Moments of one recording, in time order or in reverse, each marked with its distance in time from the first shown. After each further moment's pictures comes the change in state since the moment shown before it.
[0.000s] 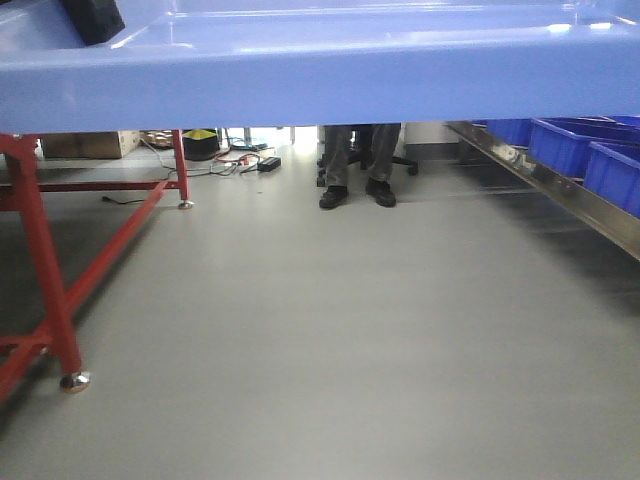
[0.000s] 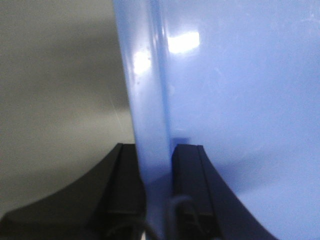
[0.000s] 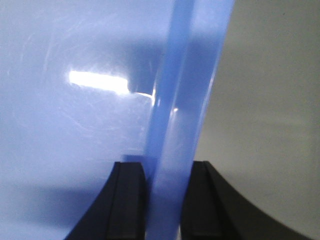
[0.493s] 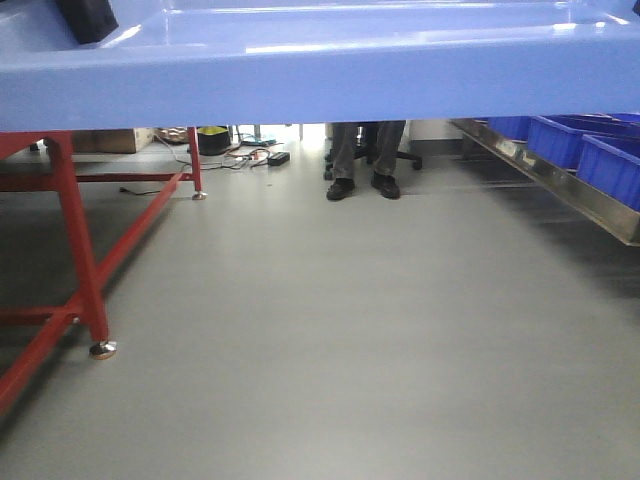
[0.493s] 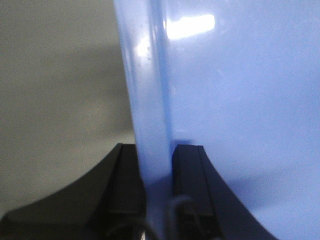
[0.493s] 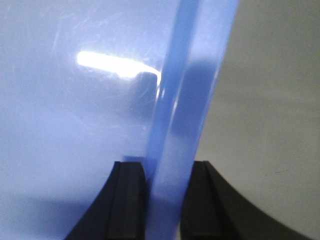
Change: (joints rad) left arm 0.000 0.000 0.000 0.059 -0.011 0.000; right arm 0.000 0.002 0.000 0.015 -0.017 0.000
